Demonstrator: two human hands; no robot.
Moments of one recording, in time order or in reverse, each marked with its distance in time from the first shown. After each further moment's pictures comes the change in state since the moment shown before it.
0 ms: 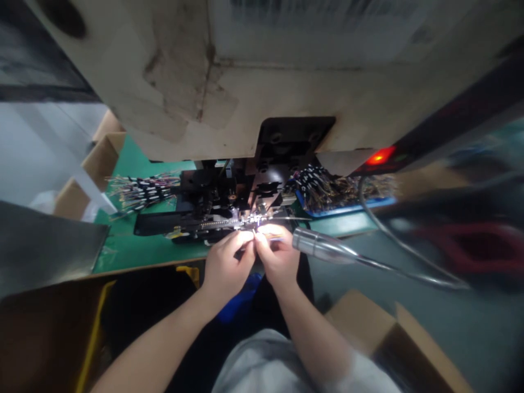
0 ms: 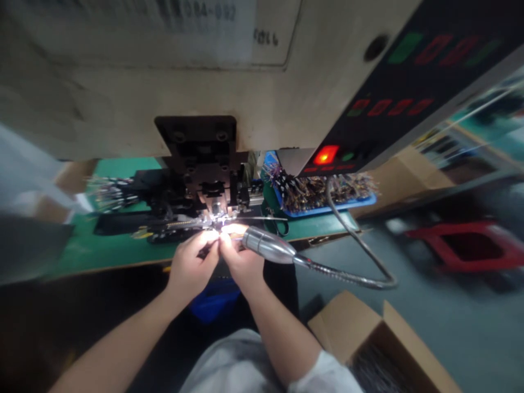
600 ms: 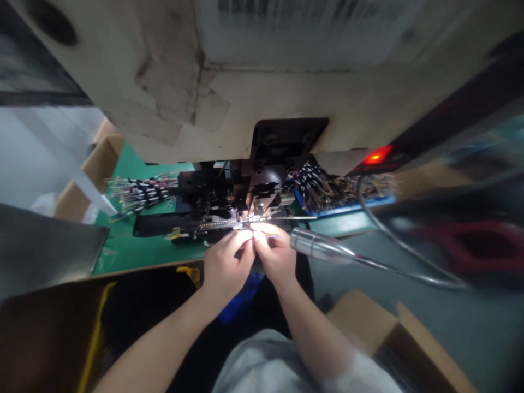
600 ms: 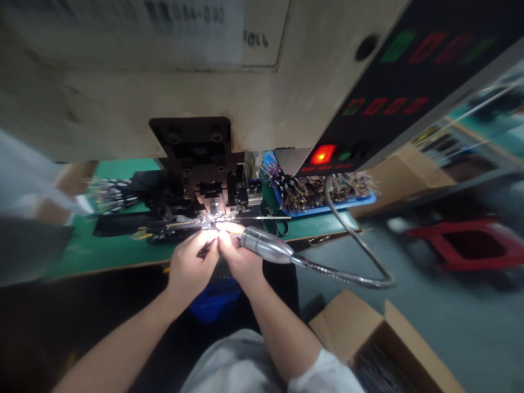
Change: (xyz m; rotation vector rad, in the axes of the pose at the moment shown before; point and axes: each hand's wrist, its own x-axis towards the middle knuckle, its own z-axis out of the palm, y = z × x) left_hand 0.000 0.001 0.003 0.132 0.048 0.037; right_hand 0.007 0.003 -0.003 0.021 -0.147 -0.008
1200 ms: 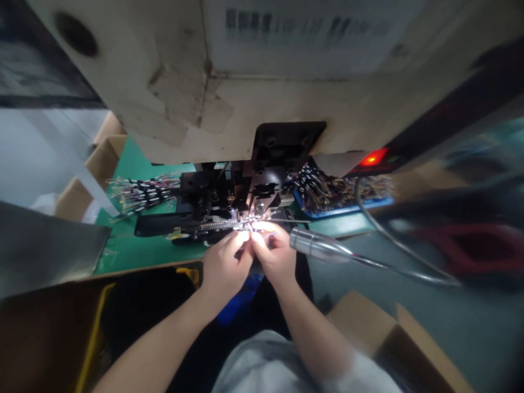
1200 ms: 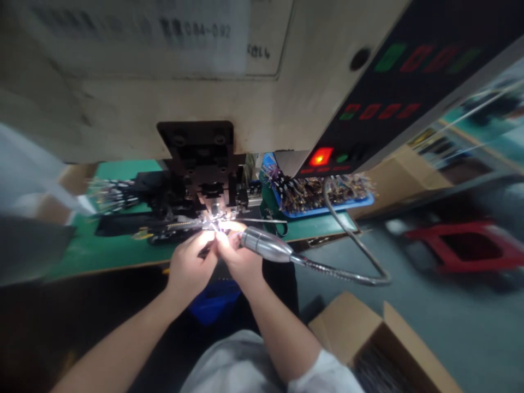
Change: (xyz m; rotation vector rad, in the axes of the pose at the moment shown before) left_hand -0.002 -0.002 -0.002 0.050 -0.054 -0.022; right_hand -0.002 -0.009 0.005 -0.095 0.094 0.051
